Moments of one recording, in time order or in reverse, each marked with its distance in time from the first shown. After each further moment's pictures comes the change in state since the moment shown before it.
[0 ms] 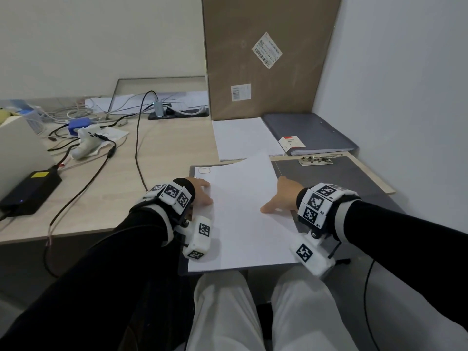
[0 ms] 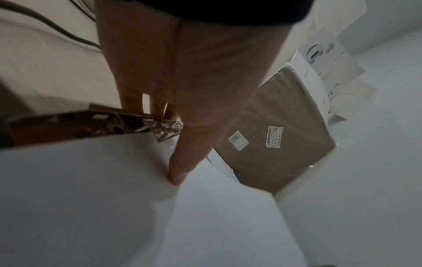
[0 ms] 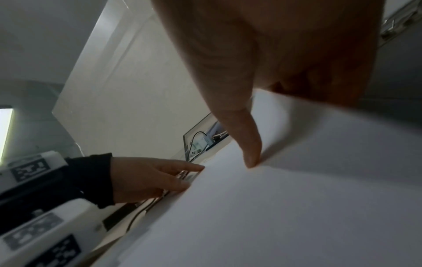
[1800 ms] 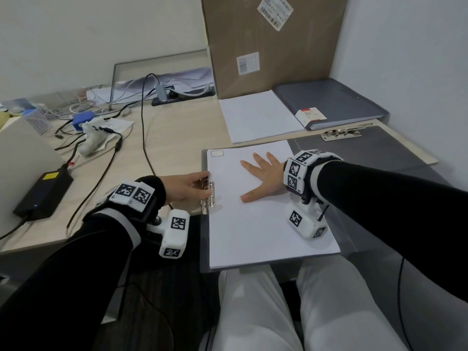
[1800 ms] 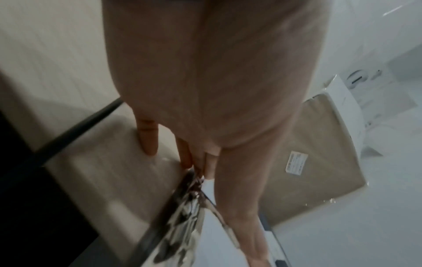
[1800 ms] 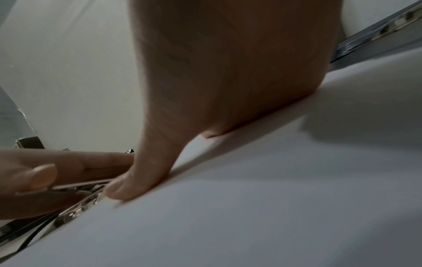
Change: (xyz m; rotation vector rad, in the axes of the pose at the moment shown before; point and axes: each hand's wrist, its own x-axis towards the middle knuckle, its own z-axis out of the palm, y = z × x) left_hand -0.009 -0.067 0.004 -0.654 -0.260 0.197; right_hand 0.046 -0.044 0.028 -0.373 -0.222 -0.347
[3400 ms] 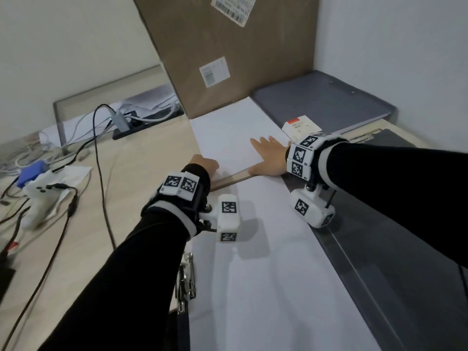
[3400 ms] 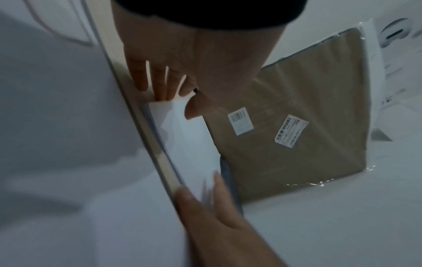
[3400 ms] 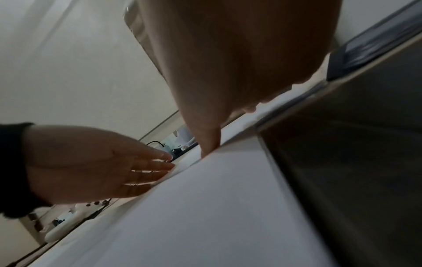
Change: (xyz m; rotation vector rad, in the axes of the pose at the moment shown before) left_hand 0.182 0.127 -0.029 0.012 0.476 -0.183; right_hand 0.108 0.088 -0.068 0.187 0.265 0.132
